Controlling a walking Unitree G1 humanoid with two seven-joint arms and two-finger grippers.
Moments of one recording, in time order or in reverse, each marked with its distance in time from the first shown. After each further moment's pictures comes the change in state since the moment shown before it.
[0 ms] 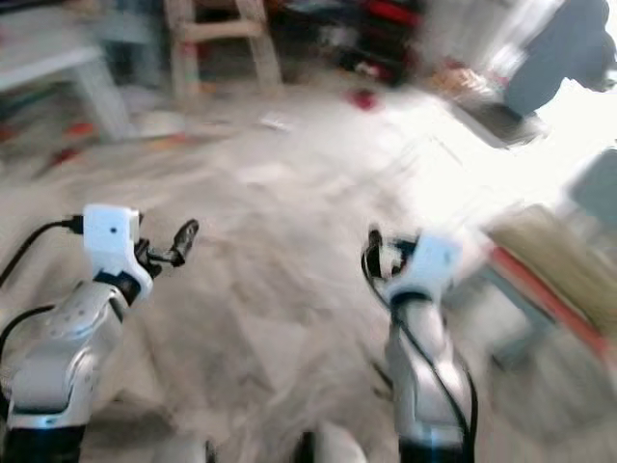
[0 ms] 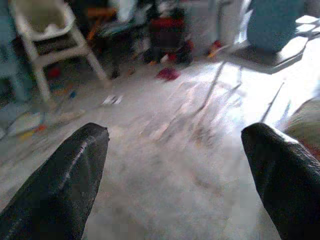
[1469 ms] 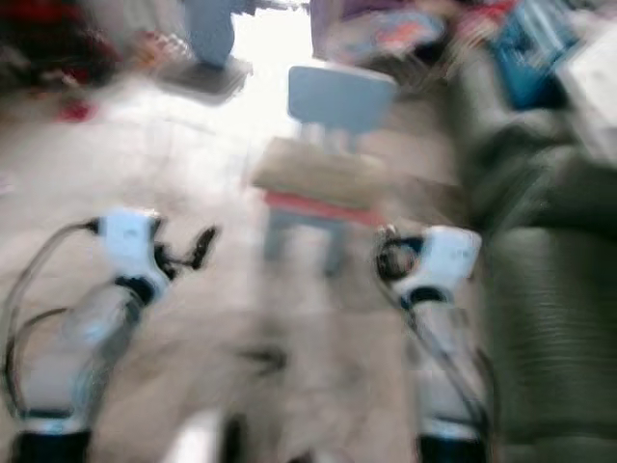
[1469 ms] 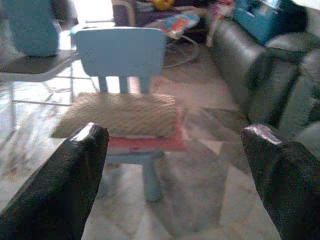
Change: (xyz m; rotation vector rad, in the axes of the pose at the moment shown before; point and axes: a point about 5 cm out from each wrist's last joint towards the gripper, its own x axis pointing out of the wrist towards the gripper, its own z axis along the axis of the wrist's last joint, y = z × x) left arm -0.001 -0.010 -0.002 -0.033 0.022 -0.058; right arm 0.000 -0.010 -0.009 -0.047 0.043 0.016
